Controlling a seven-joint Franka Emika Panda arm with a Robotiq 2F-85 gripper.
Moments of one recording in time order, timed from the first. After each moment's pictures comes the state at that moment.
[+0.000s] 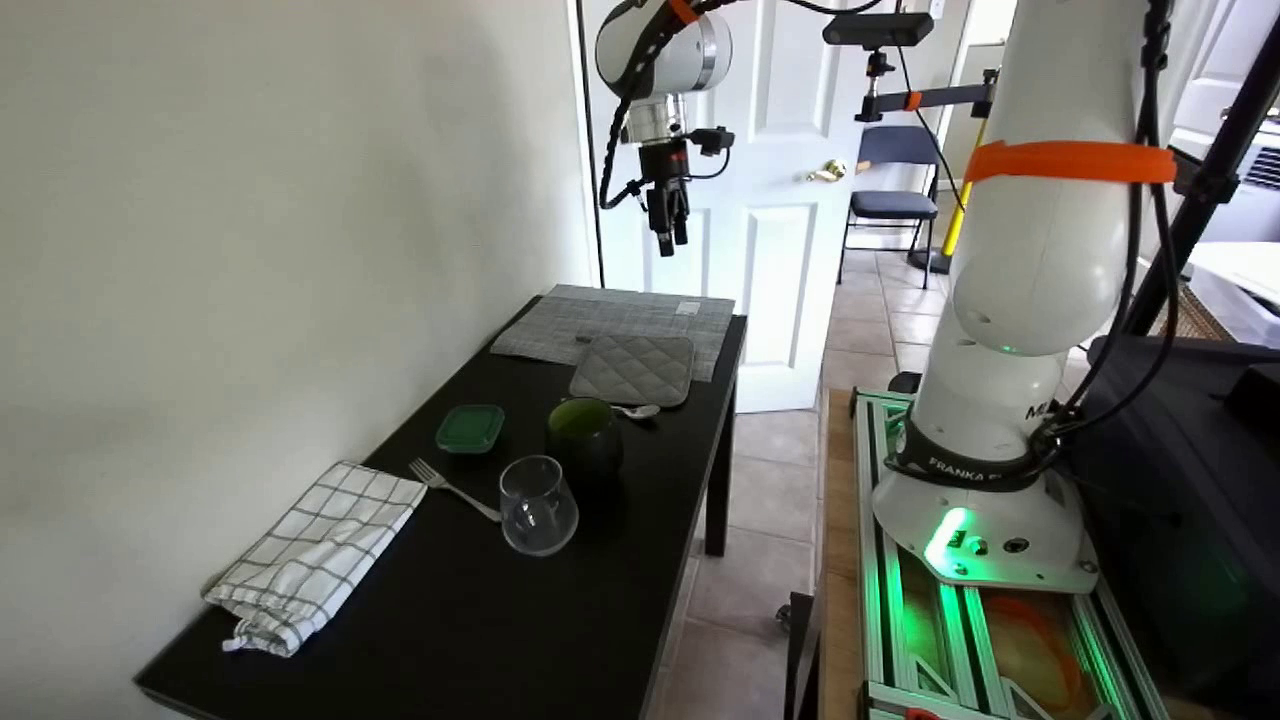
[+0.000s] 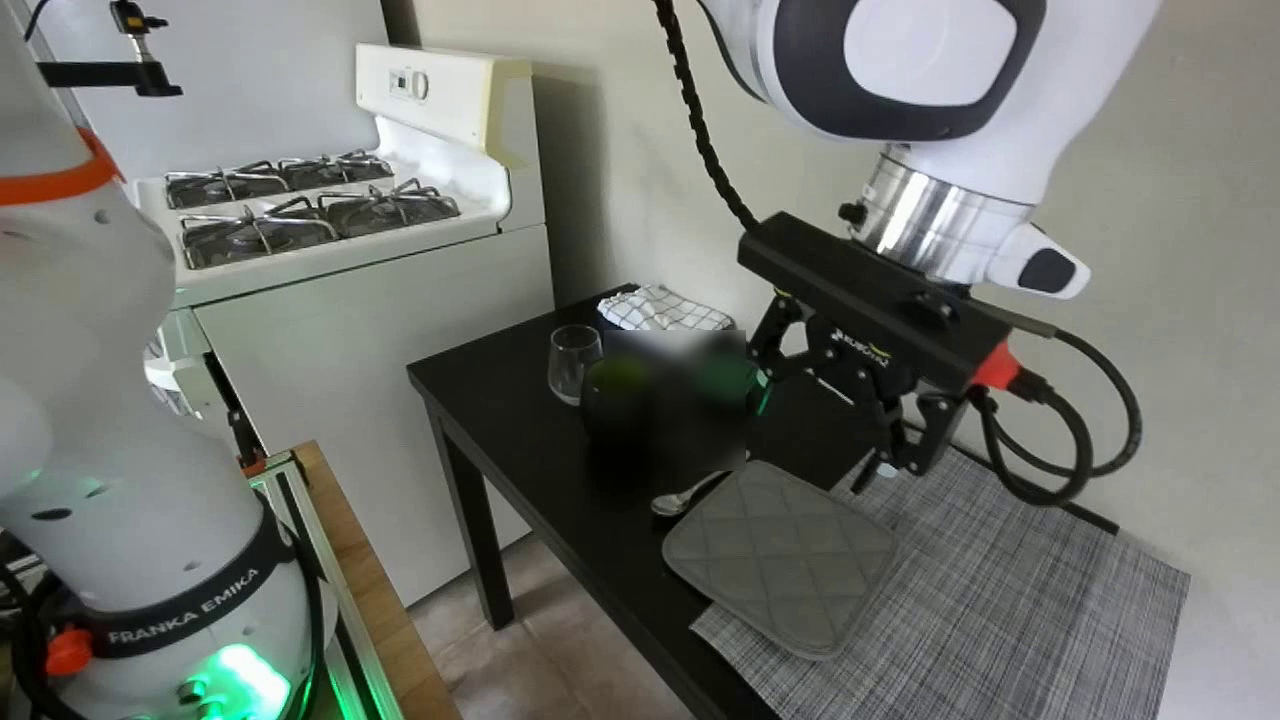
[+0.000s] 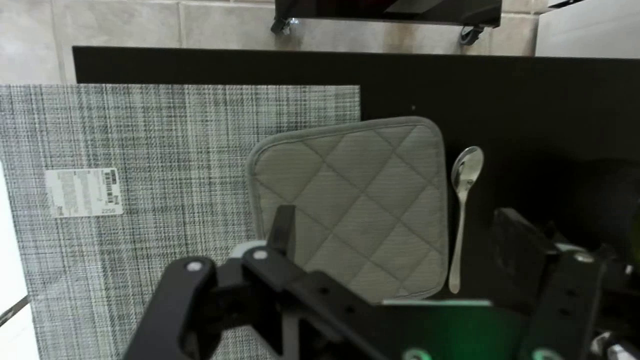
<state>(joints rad) -0.28 0.05 -0.36 -2.17 0.04 2.01 -0.70</state>
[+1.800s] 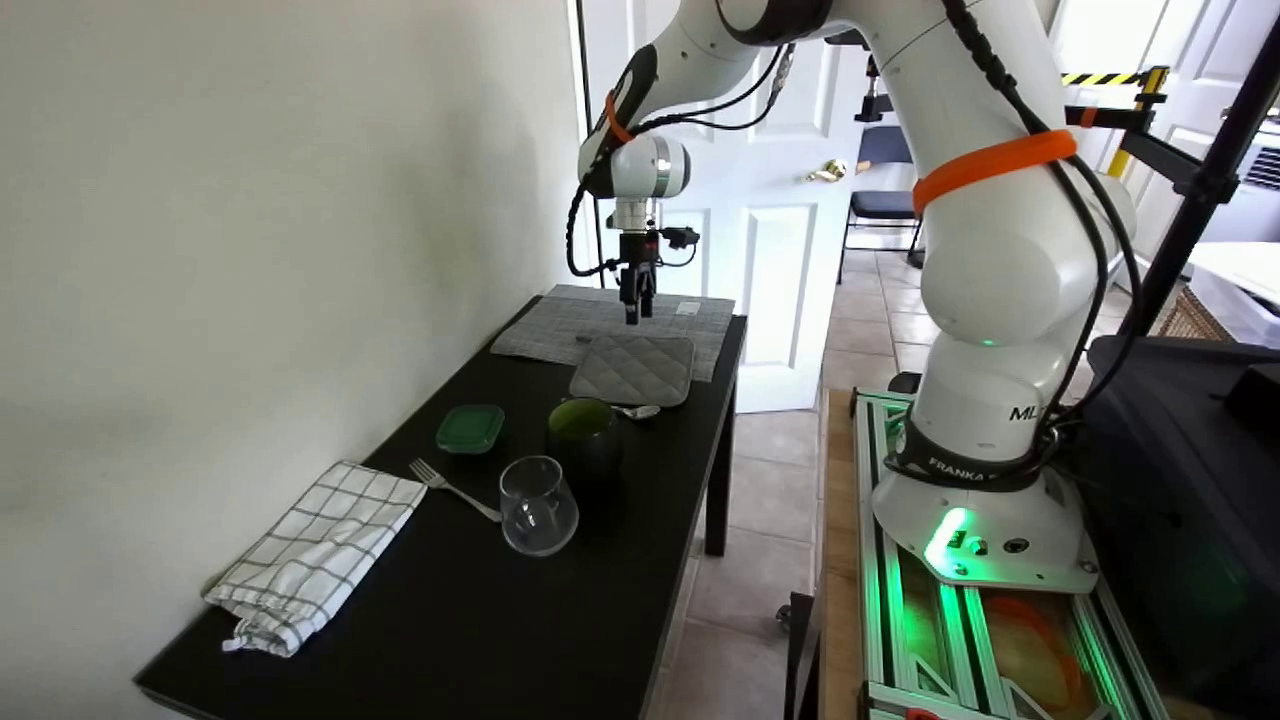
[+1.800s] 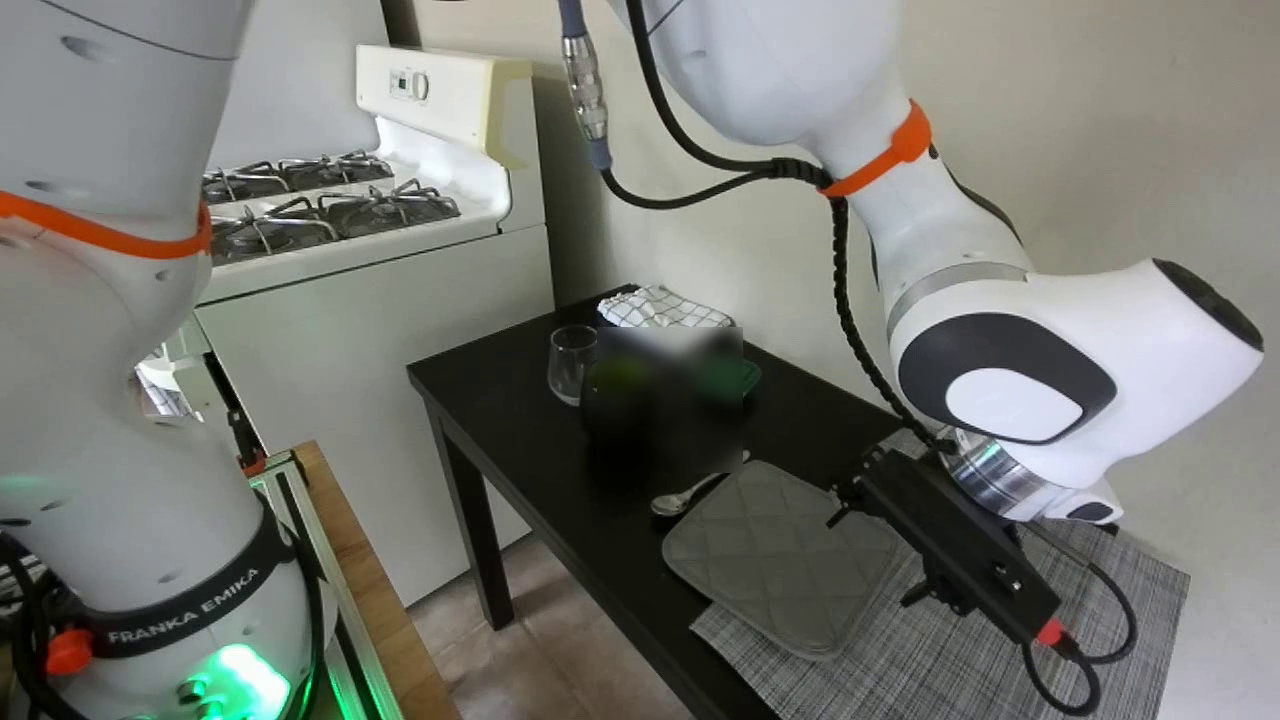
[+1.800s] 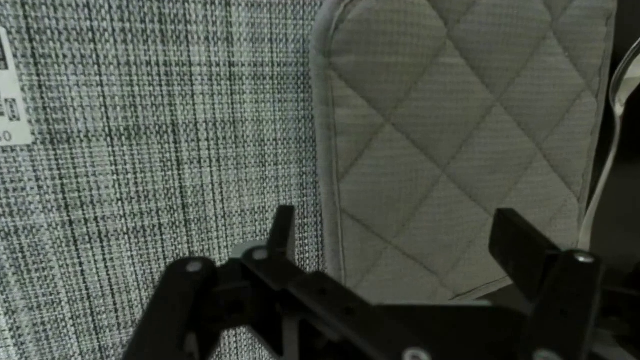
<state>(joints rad) -0.53 0.60 -0.16 -1.82 0.35 2.13 -0.94</state>
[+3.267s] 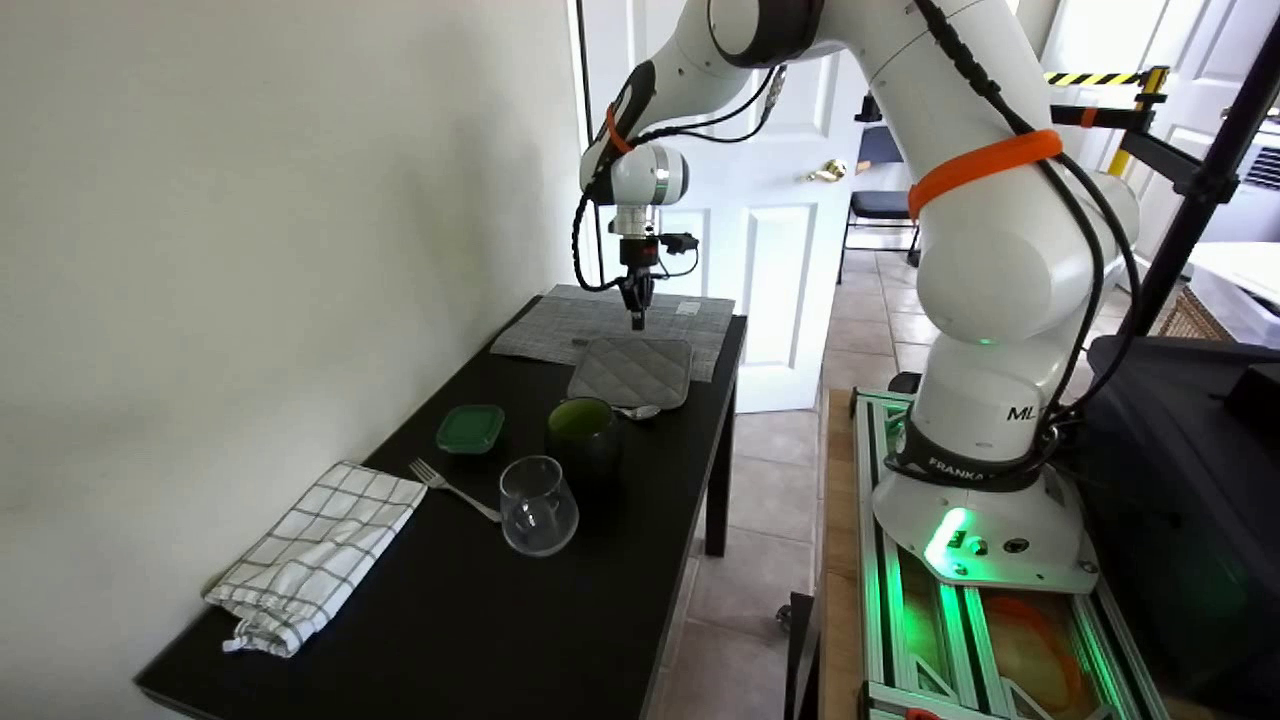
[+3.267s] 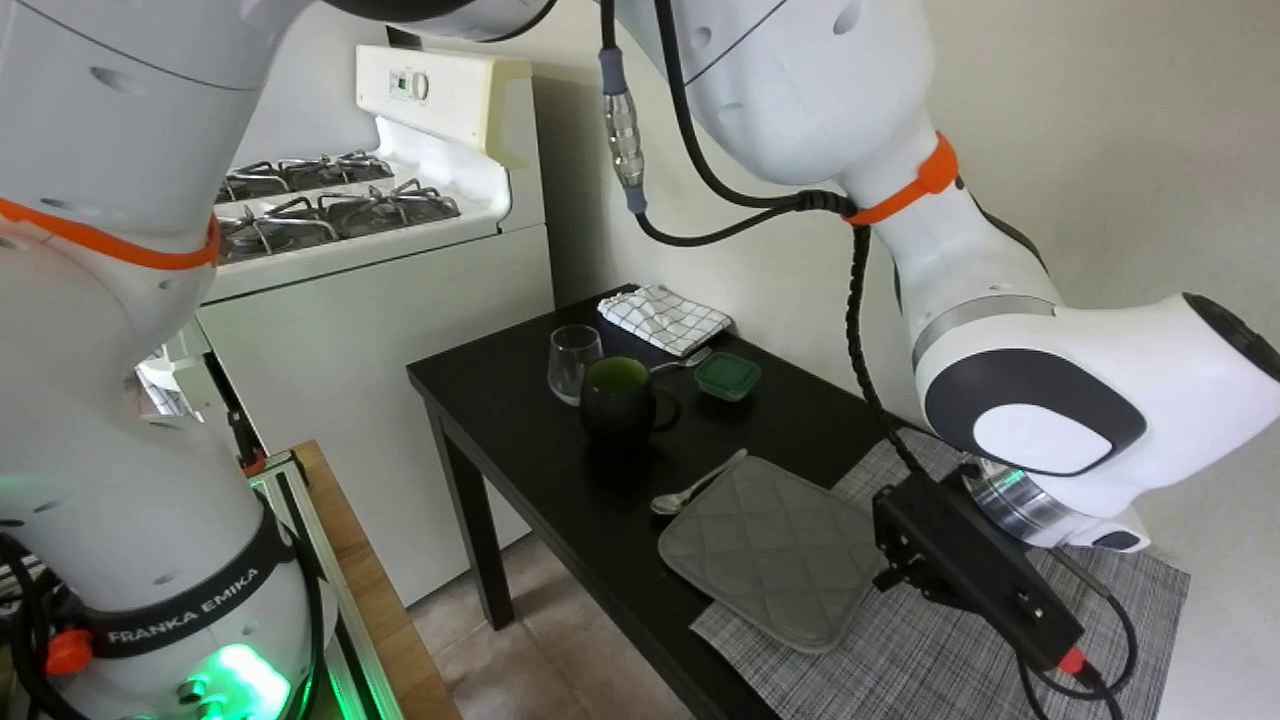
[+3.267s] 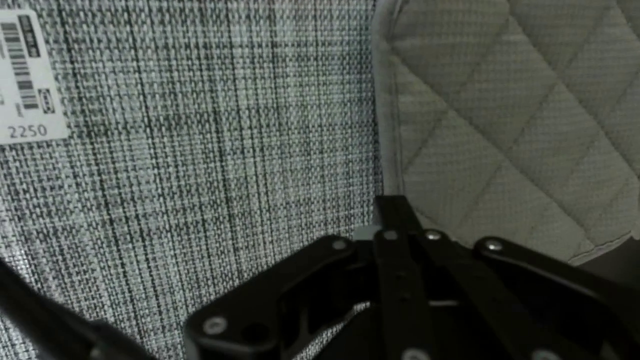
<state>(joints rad) -0.57 0.67 -0.14 -1.74 0.35 2.13 -0.91</state>
